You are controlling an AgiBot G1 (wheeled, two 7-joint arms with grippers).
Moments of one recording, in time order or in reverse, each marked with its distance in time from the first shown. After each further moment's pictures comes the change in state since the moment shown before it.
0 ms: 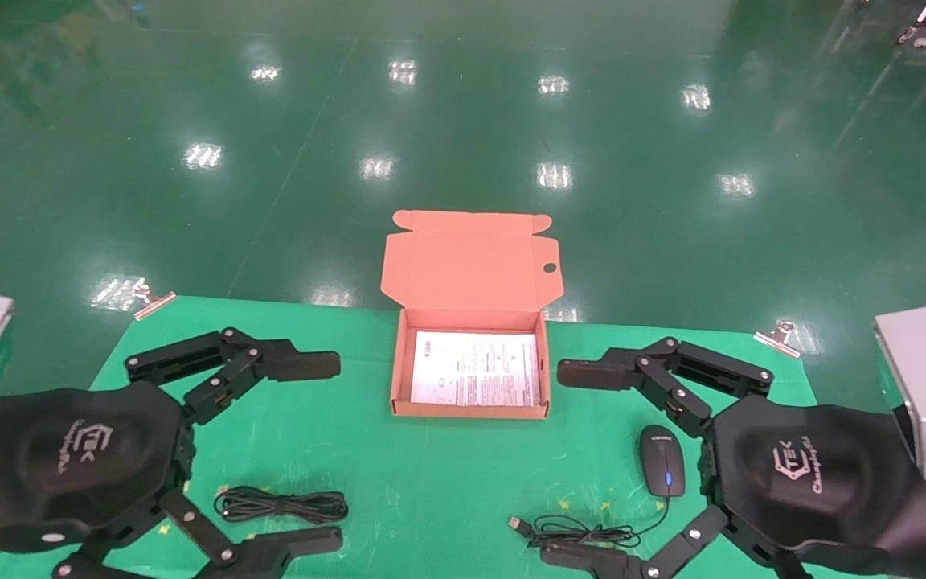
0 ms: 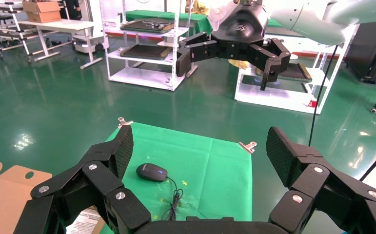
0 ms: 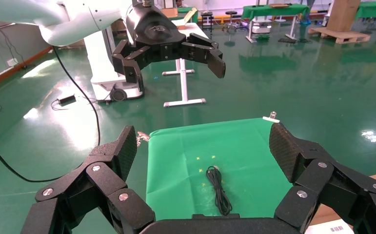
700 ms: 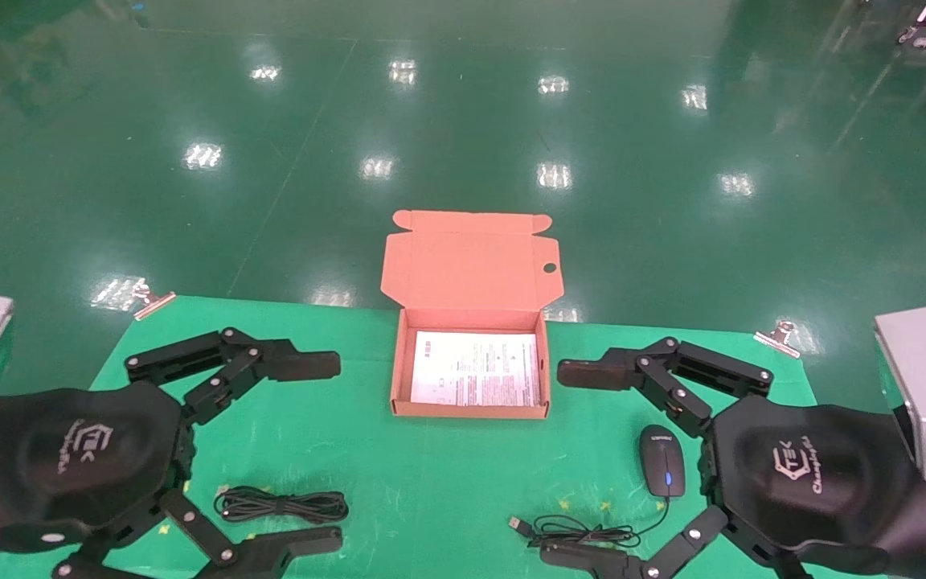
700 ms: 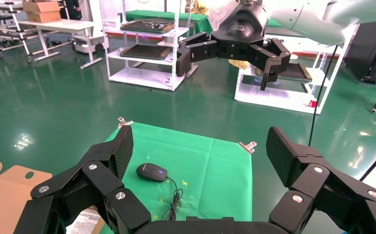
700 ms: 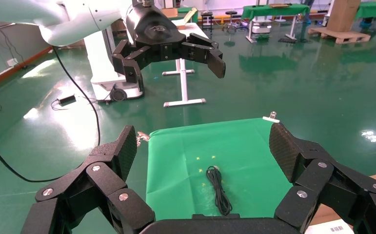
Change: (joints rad) left arm -0.015 0.008 0.013 0.002 0.021 0.005 -0.002; right arm 0.003 0.006 -0.003 0.004 -0.014 -0.001 -0.003
